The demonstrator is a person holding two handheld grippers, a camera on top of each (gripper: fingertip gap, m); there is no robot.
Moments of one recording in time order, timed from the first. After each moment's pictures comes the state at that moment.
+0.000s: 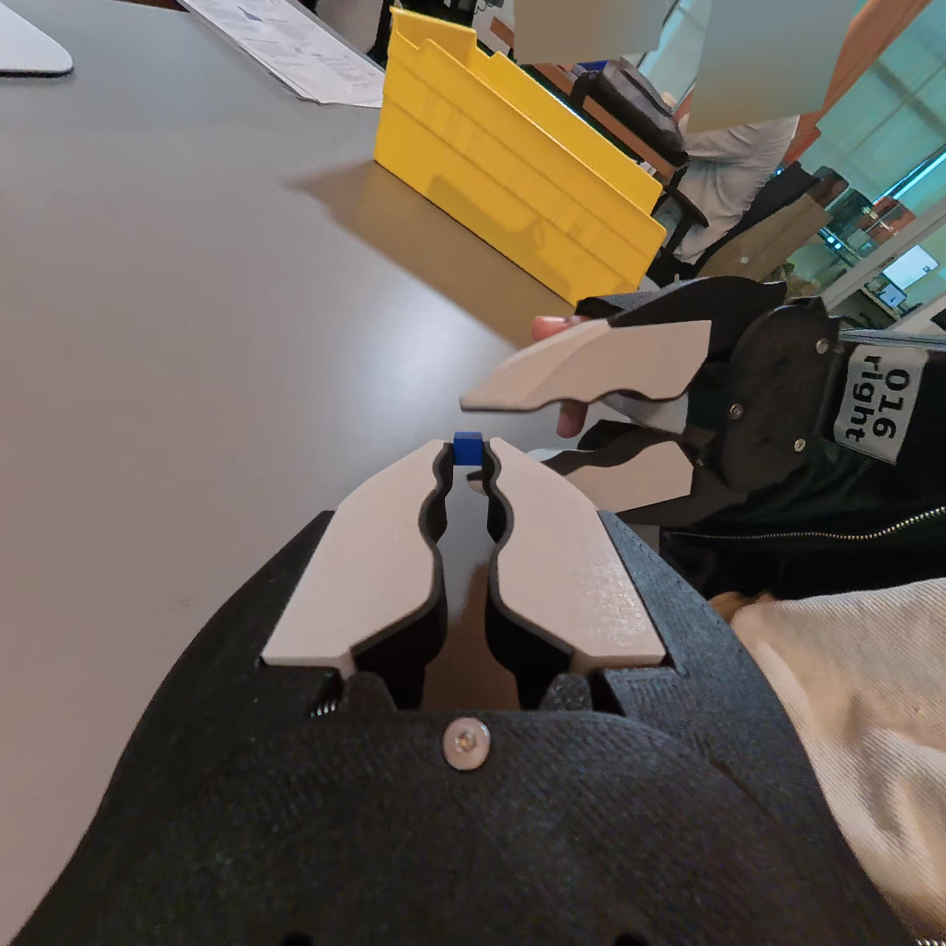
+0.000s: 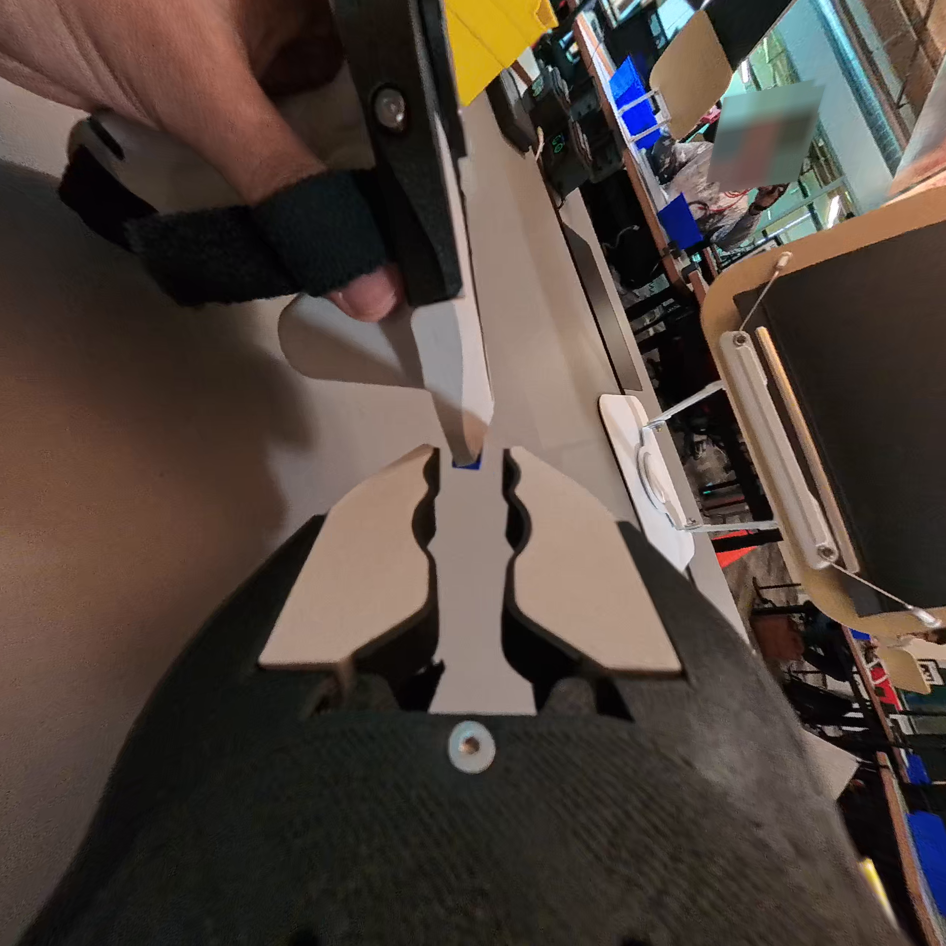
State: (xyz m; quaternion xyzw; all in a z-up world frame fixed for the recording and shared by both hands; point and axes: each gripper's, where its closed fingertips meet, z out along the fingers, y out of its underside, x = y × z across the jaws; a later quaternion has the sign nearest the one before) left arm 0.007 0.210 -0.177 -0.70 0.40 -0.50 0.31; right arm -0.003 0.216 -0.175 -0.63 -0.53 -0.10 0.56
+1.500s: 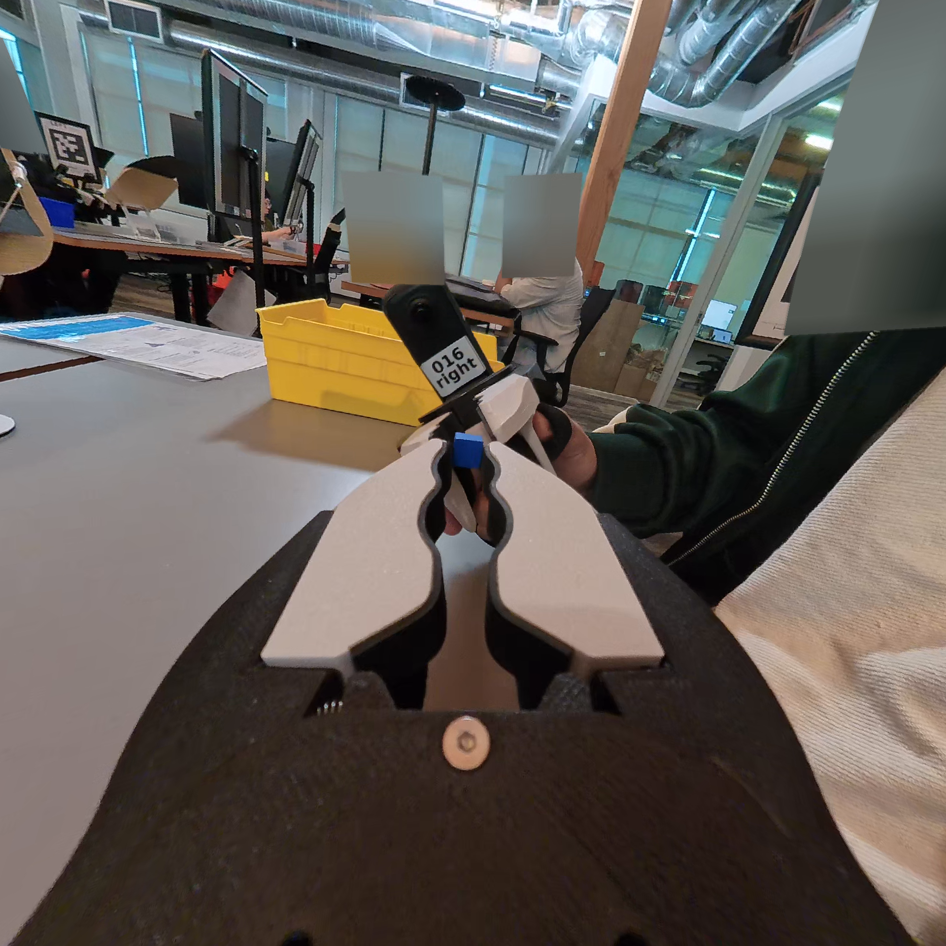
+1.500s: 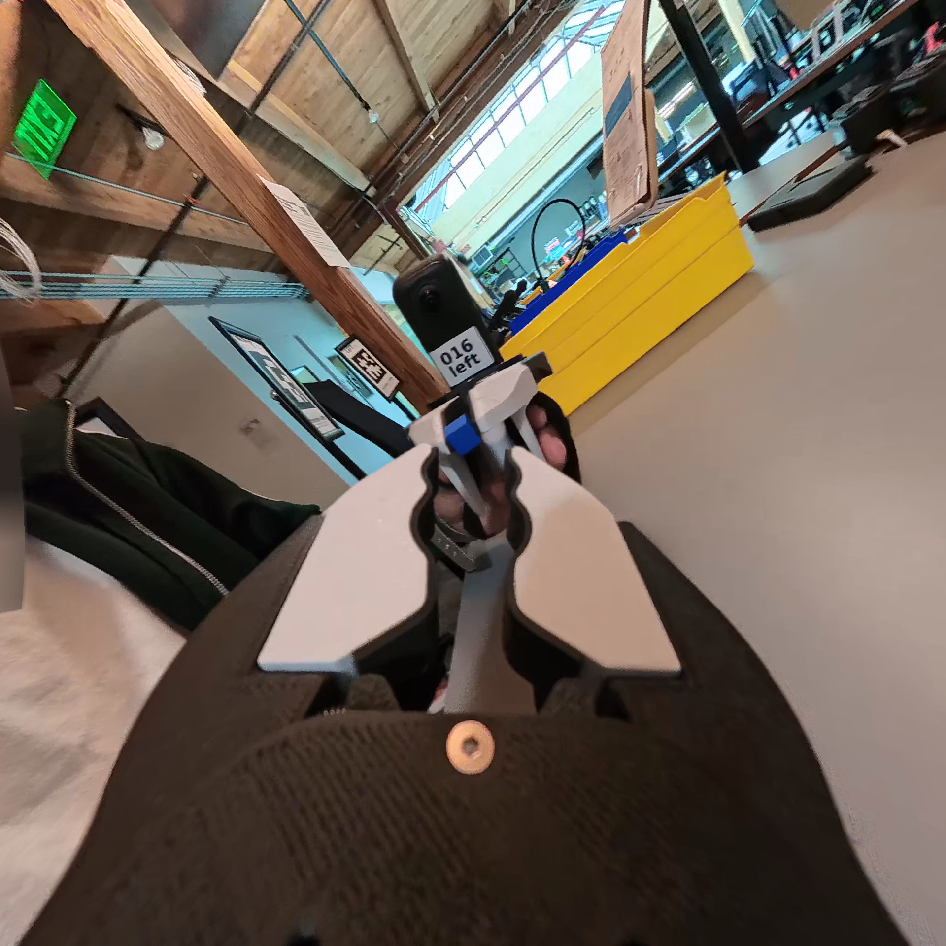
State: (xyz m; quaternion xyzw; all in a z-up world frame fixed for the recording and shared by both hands) left arm -0.002 0.185 -0.111 -0.49 0.45 -0.60 0.44; right arm -0.006 0.191 -0.116 -0.61 -0.20 0.66 0.39
